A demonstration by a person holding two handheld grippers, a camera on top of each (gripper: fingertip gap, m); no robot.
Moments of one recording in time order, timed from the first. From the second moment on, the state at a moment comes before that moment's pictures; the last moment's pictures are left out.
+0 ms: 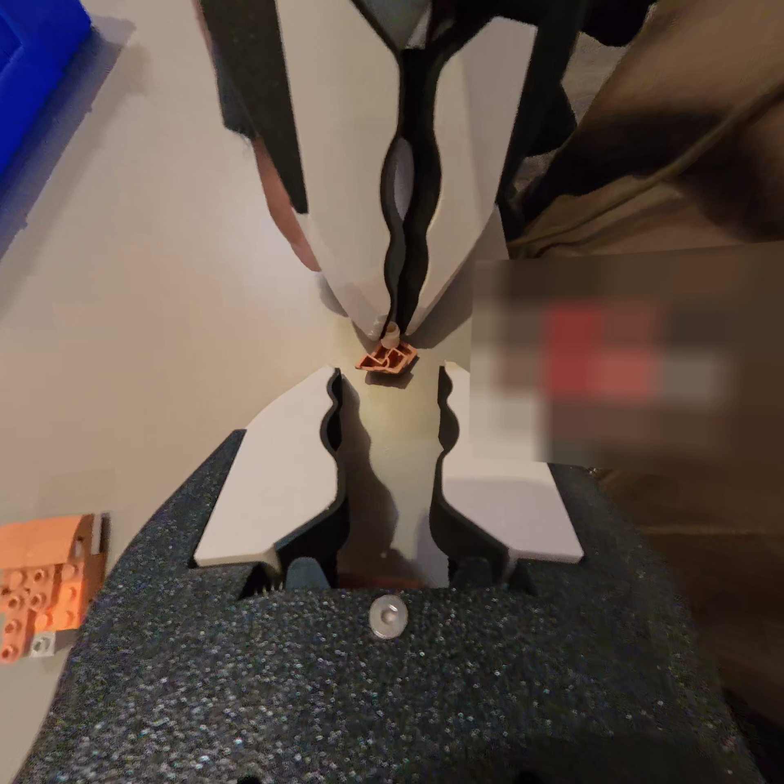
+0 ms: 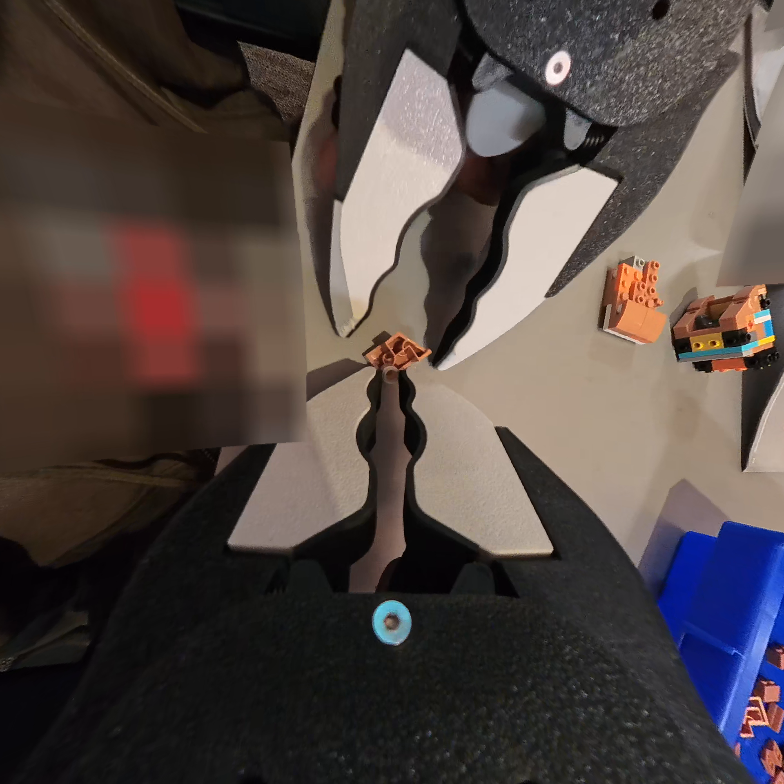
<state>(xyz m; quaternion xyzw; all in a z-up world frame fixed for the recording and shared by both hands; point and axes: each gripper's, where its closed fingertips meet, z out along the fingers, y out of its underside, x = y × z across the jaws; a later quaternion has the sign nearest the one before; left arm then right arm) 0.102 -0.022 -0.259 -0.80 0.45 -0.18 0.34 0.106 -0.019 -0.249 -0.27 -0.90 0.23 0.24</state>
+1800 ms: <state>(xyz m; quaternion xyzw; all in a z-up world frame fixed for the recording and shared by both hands) 0.114 -0.017 -0.257 -0.77 0.51 -0.18 0.34 0.109 -0.013 -0.247 -0.24 -0.93 0.17 0.23</state>
